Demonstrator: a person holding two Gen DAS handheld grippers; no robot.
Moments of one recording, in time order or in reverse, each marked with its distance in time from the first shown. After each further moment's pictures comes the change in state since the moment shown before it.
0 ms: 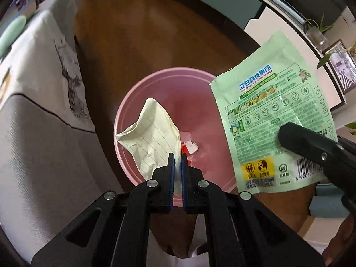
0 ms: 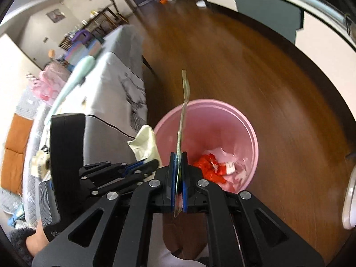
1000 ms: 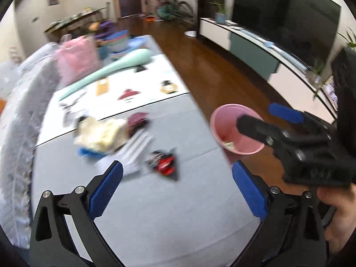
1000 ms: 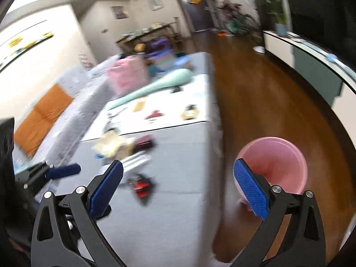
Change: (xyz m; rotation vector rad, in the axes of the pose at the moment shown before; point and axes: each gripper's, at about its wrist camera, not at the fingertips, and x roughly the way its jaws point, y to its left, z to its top) left arm -0.313 0.103 -0.197 -0.123 -0.329 0.279; right arm -0.126 0.226 -0.105 -0.368 -0.240 0.229
